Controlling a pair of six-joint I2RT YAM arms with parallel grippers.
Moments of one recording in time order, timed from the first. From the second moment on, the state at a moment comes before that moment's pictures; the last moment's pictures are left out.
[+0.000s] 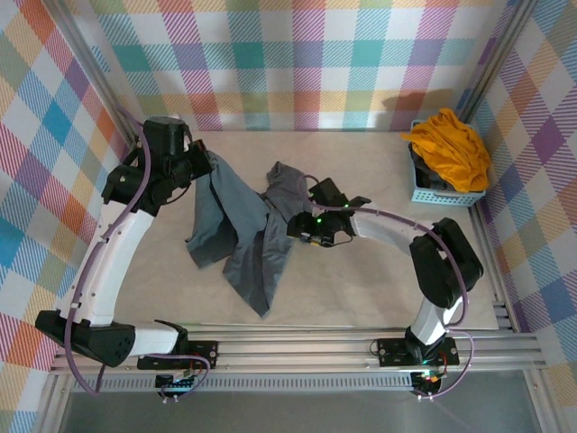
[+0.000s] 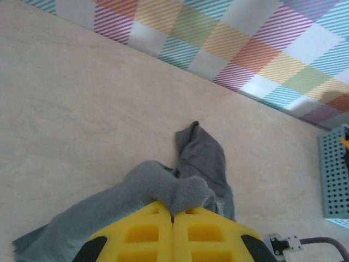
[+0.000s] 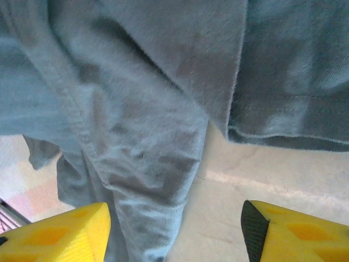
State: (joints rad) left arm -0.30 1.31 1.64 -0.97 -0.20 -0.58; right arm 0.66 1.75 1.12 -0.40 -0.32 0.84
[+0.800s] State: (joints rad) left arm -0.04 1.34 1.40 -1.05 -0.31 -0.58; right arm 0.54 1.94 1.35 -0.47 -0.23 0.84
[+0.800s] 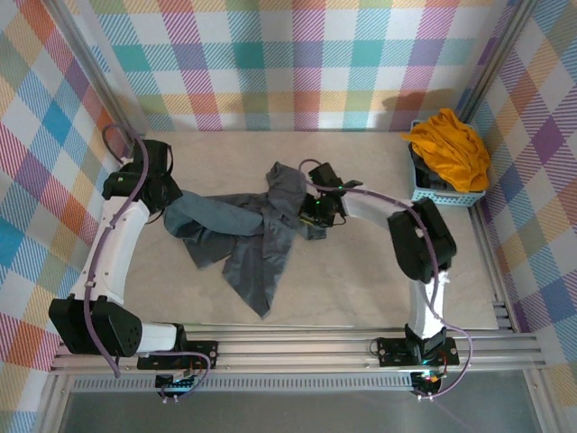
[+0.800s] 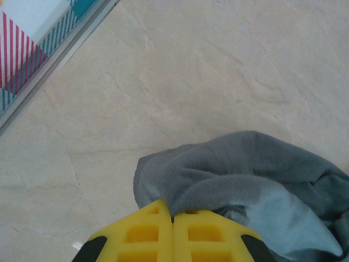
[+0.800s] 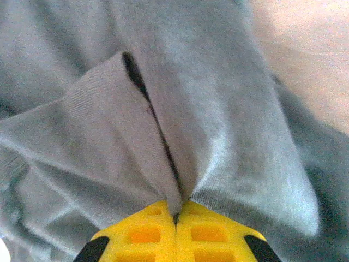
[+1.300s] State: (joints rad) left arm 0.03 1.47 1.40 -0.98 -0.22 -0.58; right arm 0.12 1.67 1.40 -0.64 -0.20 0.68
